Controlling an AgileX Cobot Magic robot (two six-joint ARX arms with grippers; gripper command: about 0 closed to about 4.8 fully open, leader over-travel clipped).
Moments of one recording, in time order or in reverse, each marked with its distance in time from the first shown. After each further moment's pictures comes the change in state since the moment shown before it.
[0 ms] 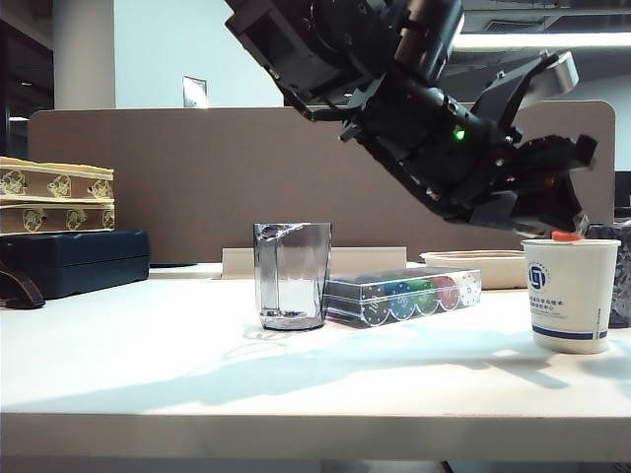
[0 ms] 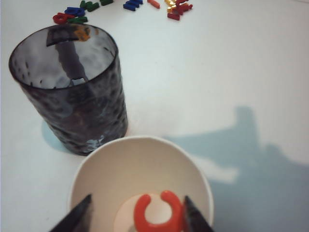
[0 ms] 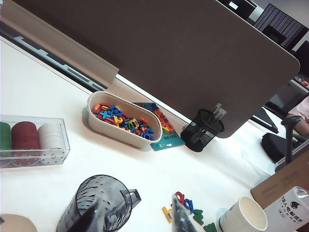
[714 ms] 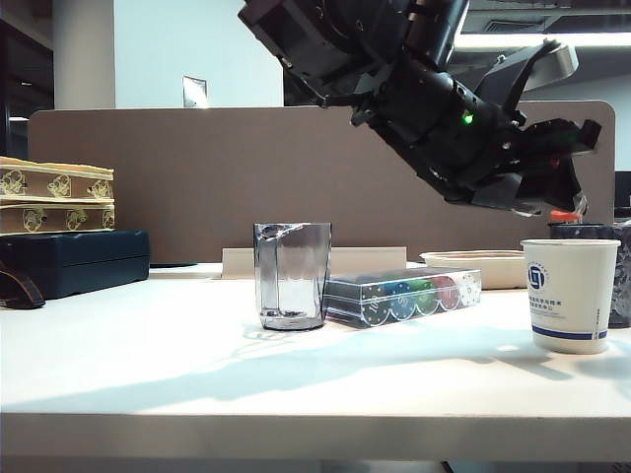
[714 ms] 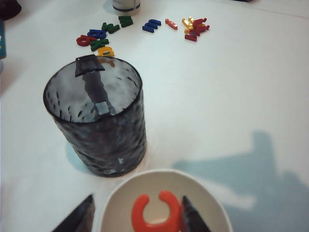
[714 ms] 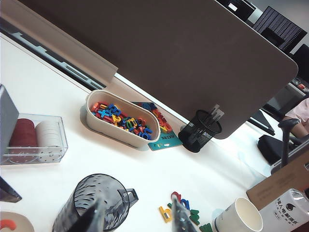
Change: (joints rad) left arm 0.000 0.011 0.066 -0.014 -0.048 0.002; right arm 0.013 0.000 0.000 0.000 0.018 -0.023
